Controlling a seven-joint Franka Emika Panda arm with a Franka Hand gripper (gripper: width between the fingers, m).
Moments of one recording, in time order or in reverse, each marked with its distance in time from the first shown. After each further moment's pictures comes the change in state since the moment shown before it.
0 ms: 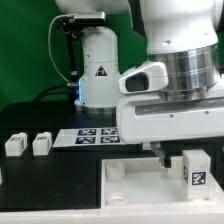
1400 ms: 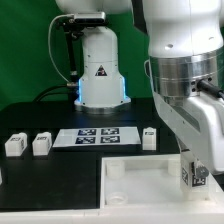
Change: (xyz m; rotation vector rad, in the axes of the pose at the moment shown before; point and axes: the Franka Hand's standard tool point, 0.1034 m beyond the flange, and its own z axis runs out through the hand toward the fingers) arm 0.005 -0.001 0.001 -0.044 -0.092 1.505
